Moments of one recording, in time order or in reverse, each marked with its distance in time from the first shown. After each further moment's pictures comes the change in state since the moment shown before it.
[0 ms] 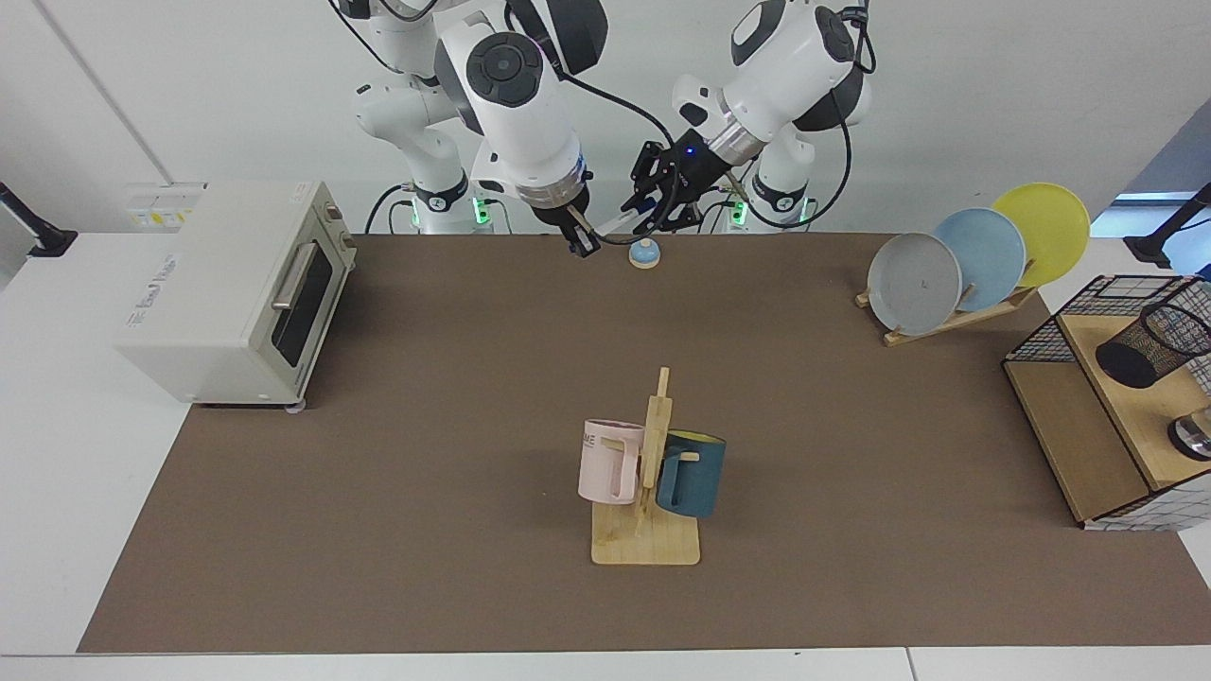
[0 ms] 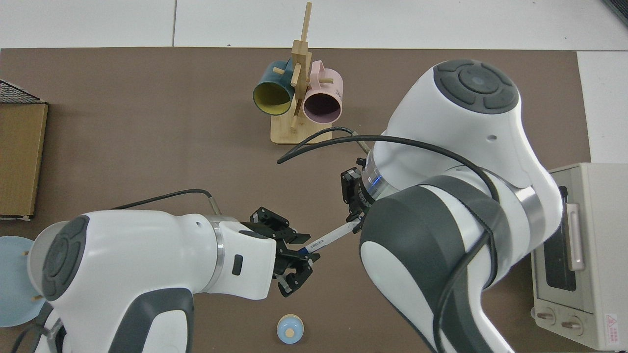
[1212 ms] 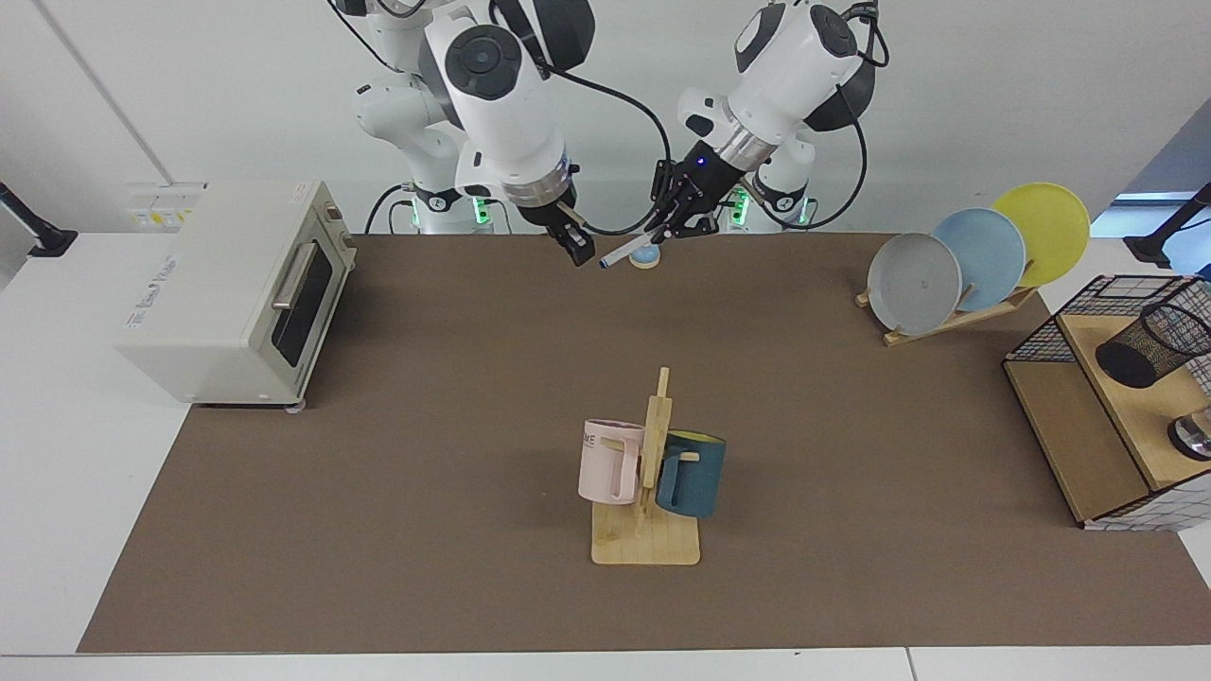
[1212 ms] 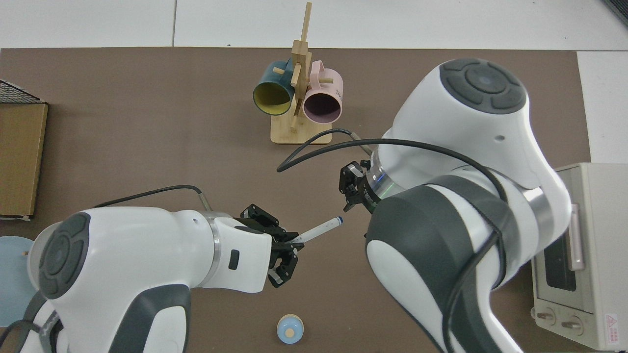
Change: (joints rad) left arm 0.012 0.008 0.012 -0.002 0.196 0.002 -0.029; right arm -0.015 -0.019 -0.057 -0.001 -0.004 0.006 -0.224
